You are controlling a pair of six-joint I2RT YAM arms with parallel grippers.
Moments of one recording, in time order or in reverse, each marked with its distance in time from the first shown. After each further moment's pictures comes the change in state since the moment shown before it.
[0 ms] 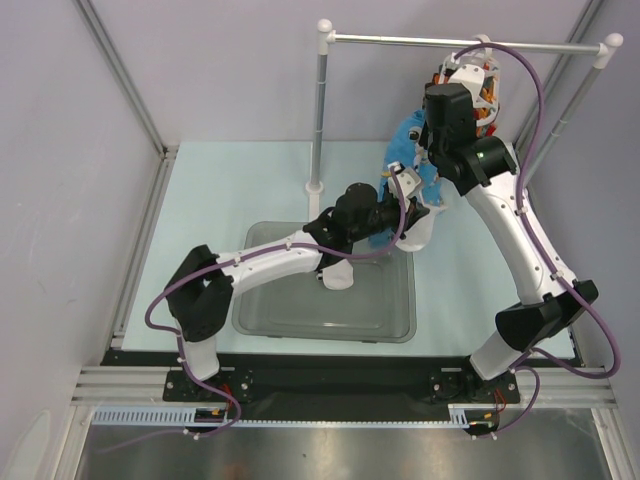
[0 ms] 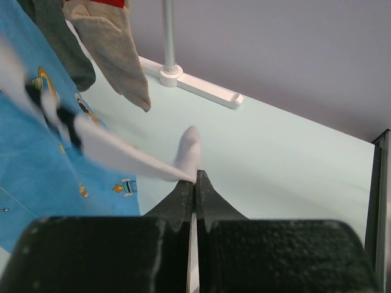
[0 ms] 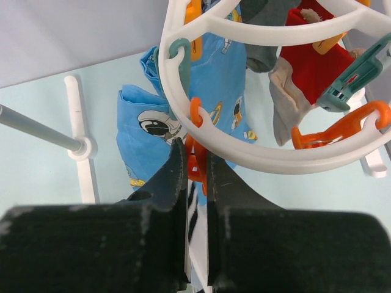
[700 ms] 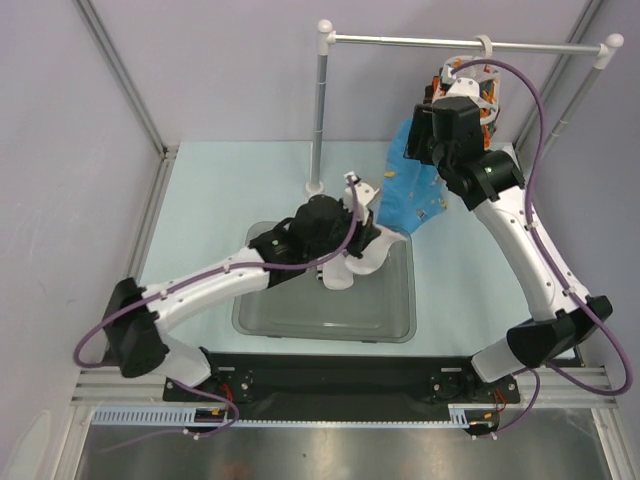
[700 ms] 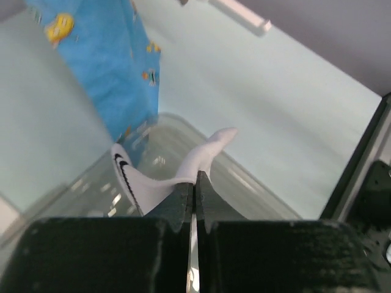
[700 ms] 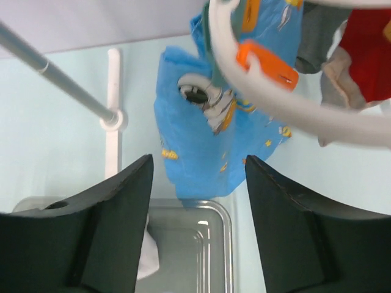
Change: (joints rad) left arm -0.002 -0.339 -0.189 -0.388 -0.146 -0.096; right arm -0.002 -0.086 -0.114 0.029 -0.187 -0.009
